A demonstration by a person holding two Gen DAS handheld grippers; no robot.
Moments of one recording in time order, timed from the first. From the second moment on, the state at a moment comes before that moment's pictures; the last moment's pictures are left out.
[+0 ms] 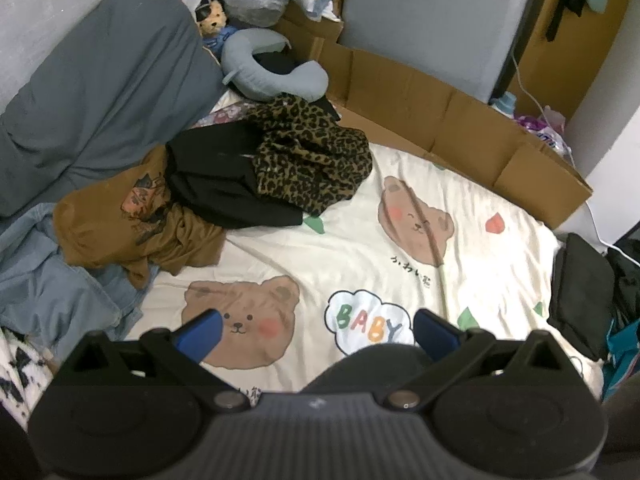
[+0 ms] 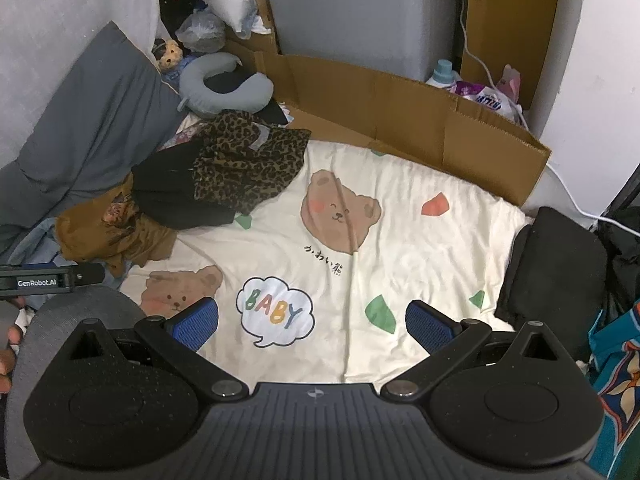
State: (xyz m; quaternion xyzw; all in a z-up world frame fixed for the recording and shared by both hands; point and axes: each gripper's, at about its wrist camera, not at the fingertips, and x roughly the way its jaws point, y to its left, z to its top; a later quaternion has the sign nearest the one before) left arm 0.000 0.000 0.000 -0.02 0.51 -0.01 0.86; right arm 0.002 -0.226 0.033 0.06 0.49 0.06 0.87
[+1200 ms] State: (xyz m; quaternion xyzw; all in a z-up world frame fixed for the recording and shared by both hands) left arm 0.004 0.000 -0.006 -0.02 0.52 -0.02 0.85; right arm 0.003 -0.237 0.029 0.11 0.48 0.08 0.87
